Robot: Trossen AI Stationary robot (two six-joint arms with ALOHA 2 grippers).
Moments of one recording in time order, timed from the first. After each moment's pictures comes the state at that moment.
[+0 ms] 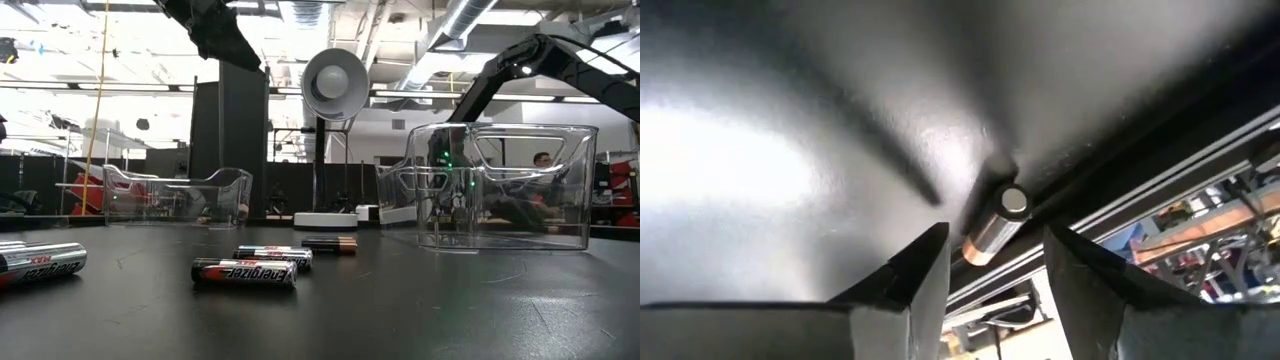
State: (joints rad) left arm 0.20 1.10 1.04 -0.45 -0.24 0.07; right arm -1.08 2.31 1.58 -1.57 0.38 0.10
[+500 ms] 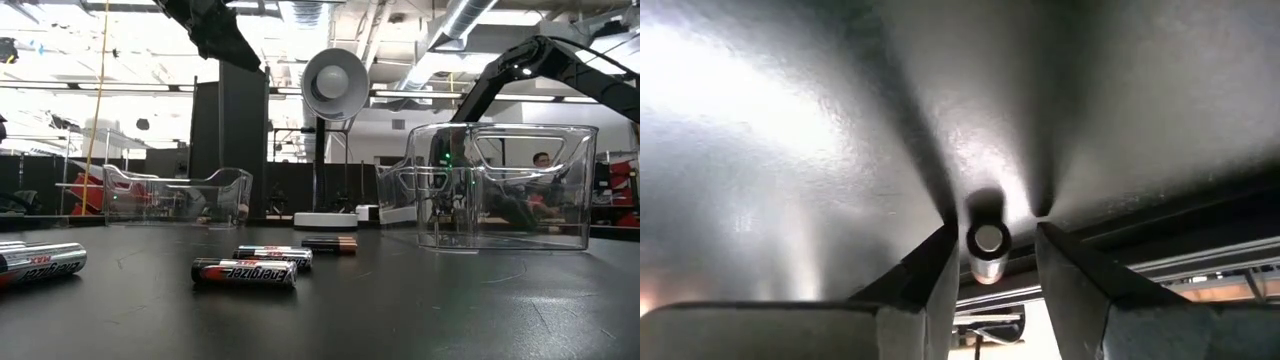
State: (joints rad) left arm 0.20 1.10 1.04 -0.45 -0.24 0.08; right arm -1.10 2.31 1.58 -1.56 0.28 -0.14
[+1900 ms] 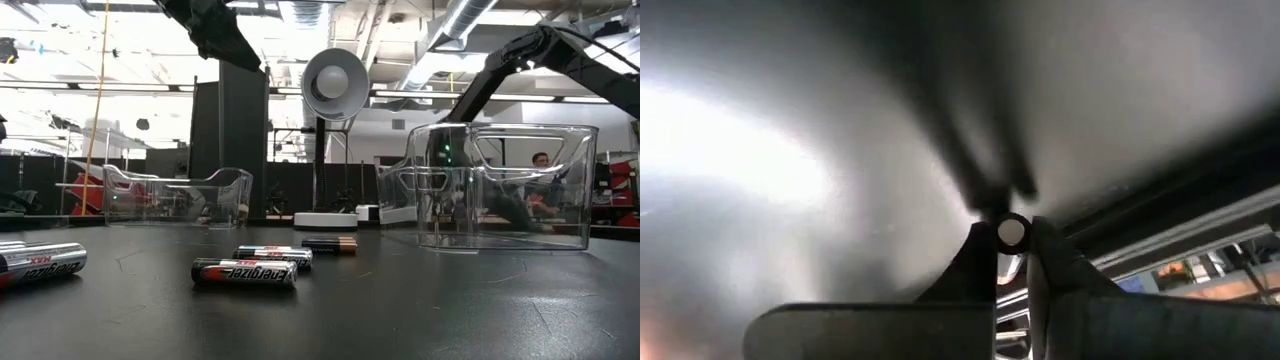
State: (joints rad) left arm 0.20 1.10 1.04 -0.45 -0.24 0.08; right arm -1.07 2.25 1.56 -1.50 0.31 -0.05
